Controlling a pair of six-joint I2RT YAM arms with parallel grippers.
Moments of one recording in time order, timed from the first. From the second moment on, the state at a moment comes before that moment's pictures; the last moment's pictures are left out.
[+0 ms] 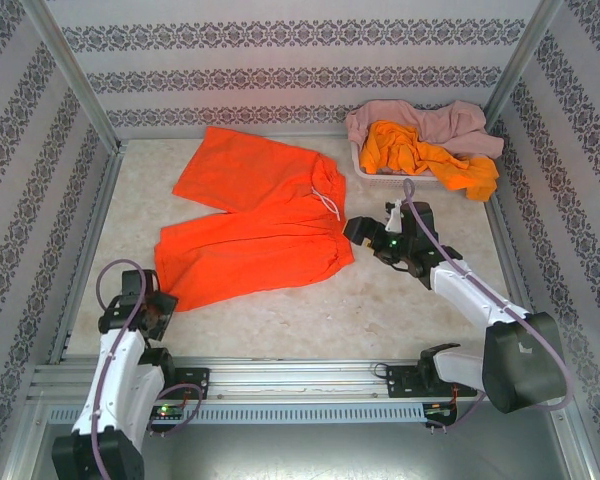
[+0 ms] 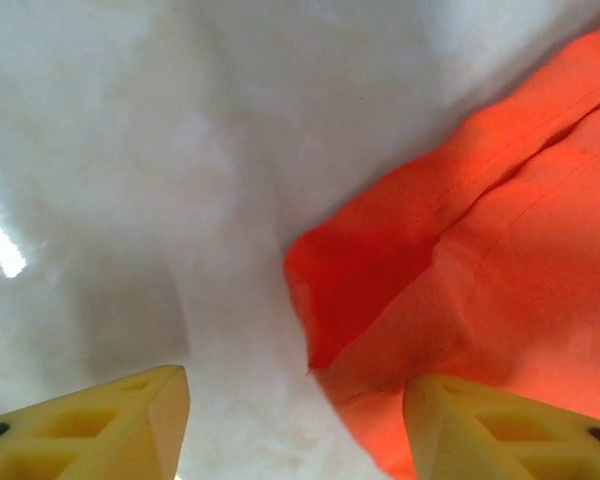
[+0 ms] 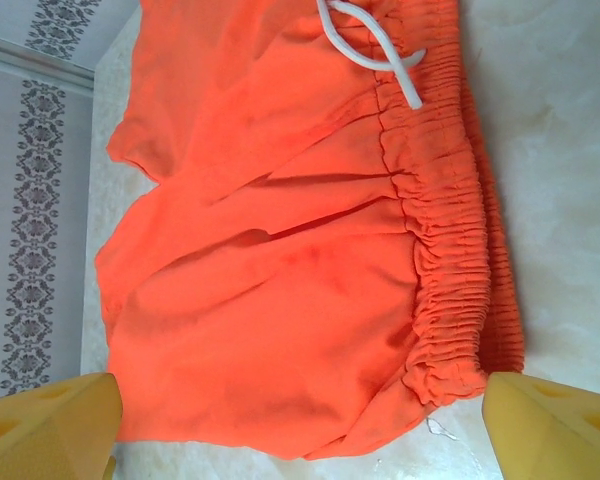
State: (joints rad) left arm 0.18 0.70 0.34 -0.80 -0.01 -1.09; right arm 0.22 1.22 0.64 -0.11 -0.50 0.76
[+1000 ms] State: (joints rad) left arm 0.18 0.74 0.32 -0.54 0.03 -1.06; right arm 0.30 1.41 0.53 0.04 -0.40 1.00
